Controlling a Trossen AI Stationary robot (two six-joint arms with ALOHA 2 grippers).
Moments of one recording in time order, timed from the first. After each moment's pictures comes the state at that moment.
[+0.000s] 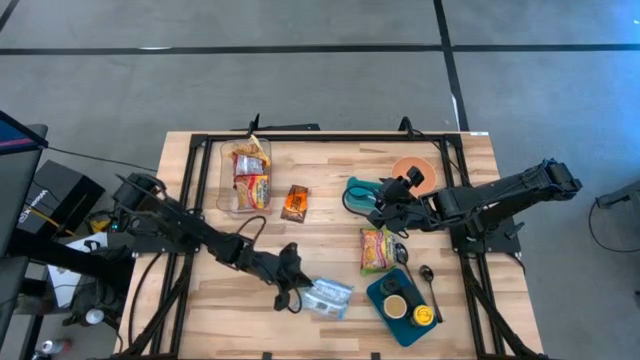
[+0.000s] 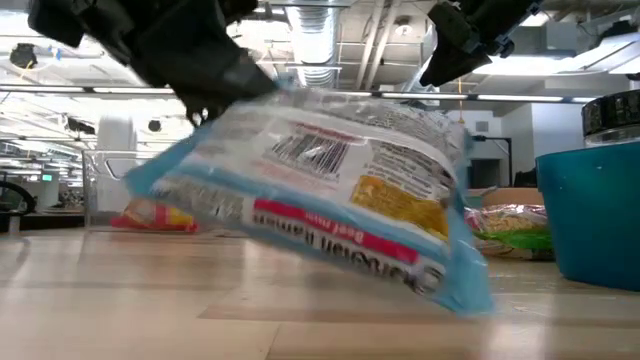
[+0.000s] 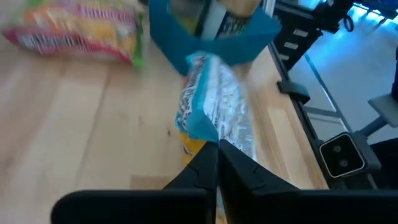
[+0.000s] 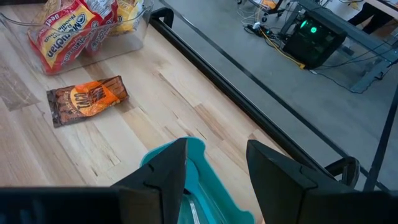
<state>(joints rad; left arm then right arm) -0.45 1.64 0.73 0.42 -0.19 -0.44 0.23 1.26 0.98 -0.63 0.94 0.50</state>
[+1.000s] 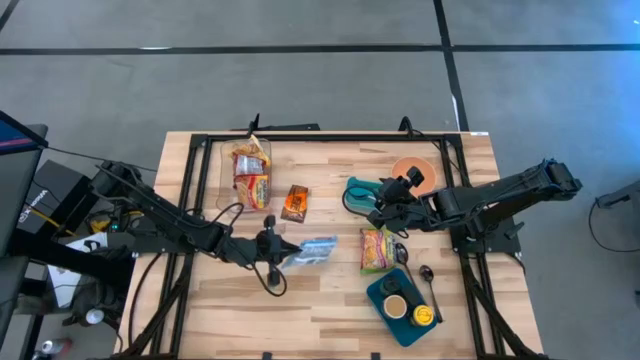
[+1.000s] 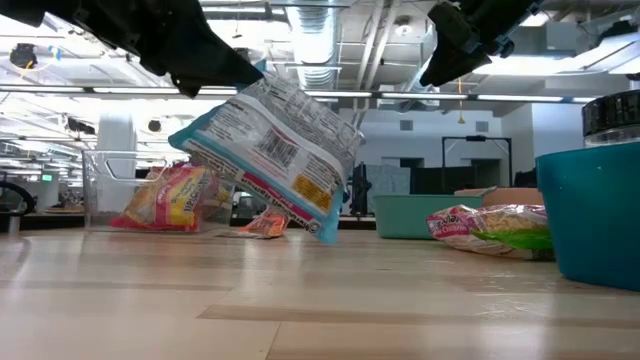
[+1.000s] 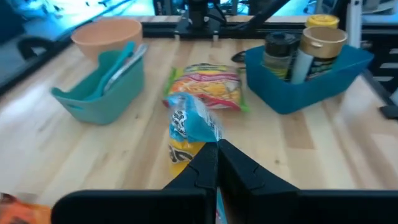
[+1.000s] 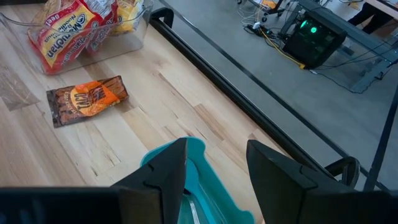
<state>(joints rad) -0.45 1.37 0.59 0.36 -0.56 -0.20 0.23 1.26 0.98 -0.63 0.94 0.50</state>
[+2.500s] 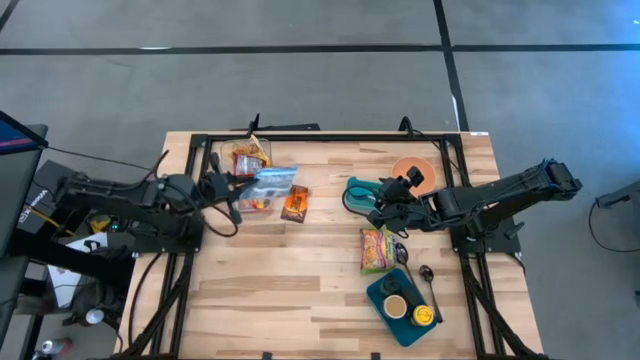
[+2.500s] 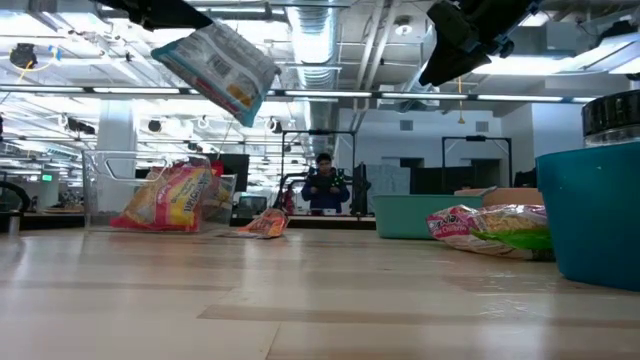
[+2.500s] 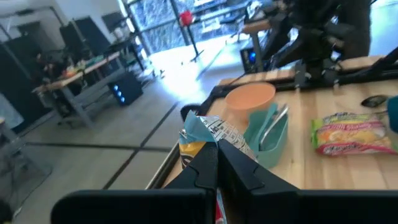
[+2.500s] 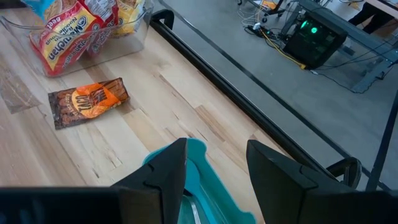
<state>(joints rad) -0.13 0.64 0.60 -0.10 -0.61 0.25 0.23 1.26 0.98 -0.62 0.94 0.50</state>
